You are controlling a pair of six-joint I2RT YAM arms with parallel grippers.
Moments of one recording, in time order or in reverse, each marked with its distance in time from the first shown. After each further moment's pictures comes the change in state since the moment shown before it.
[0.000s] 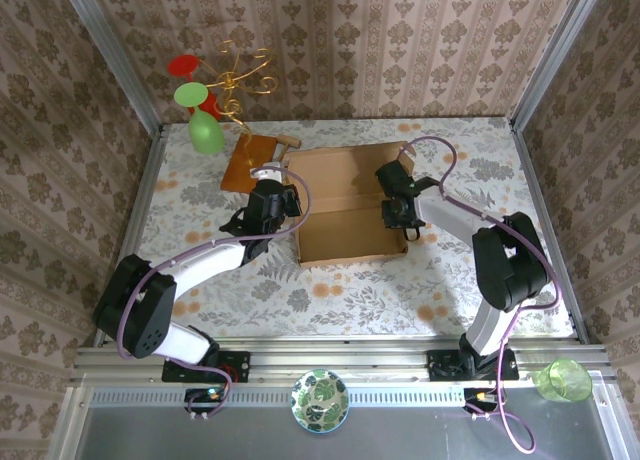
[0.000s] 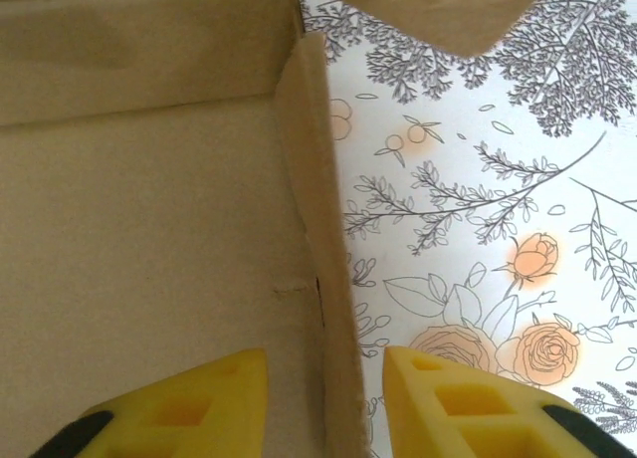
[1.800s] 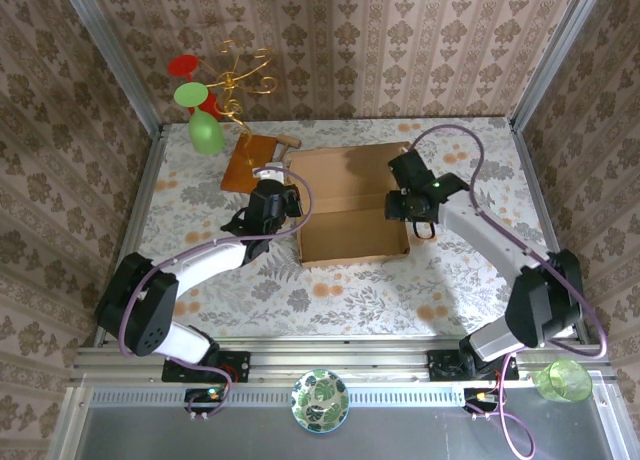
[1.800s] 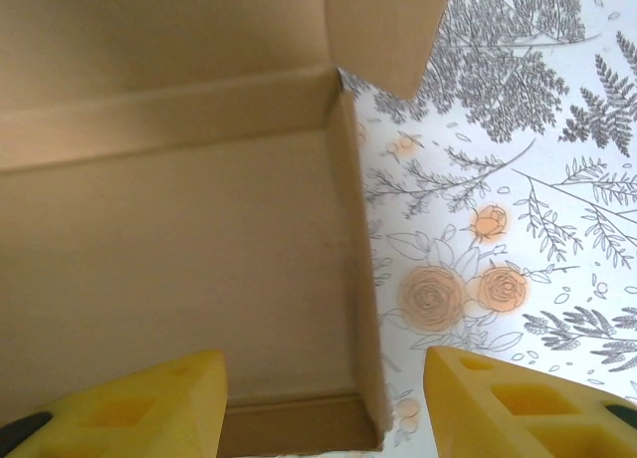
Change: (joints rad) left arm -0.001 0.014 0.000 0.023 0.007 0.042; right arm 0.016 -0.259 0.056 -0.143 -0.063 0.026
